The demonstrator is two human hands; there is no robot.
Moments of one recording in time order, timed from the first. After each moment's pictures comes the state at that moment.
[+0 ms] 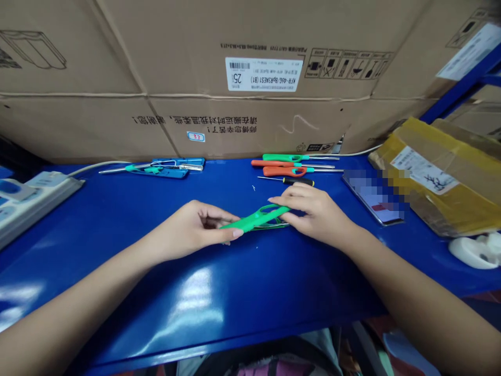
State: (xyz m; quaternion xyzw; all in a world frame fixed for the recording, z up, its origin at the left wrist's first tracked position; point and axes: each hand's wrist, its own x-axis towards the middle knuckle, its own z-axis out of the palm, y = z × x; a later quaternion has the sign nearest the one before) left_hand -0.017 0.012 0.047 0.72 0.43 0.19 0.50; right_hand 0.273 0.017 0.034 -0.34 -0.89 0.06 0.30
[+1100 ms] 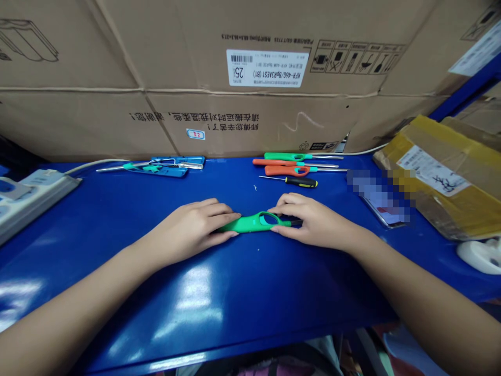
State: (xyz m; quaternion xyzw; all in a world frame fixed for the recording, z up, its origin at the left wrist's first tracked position) left_hand -0.031 0.026 0.027 0.96 0.27 0.12 0.03; right_hand 0.273 0.019 0.025 -0.37 -0.89 0.22 0.18
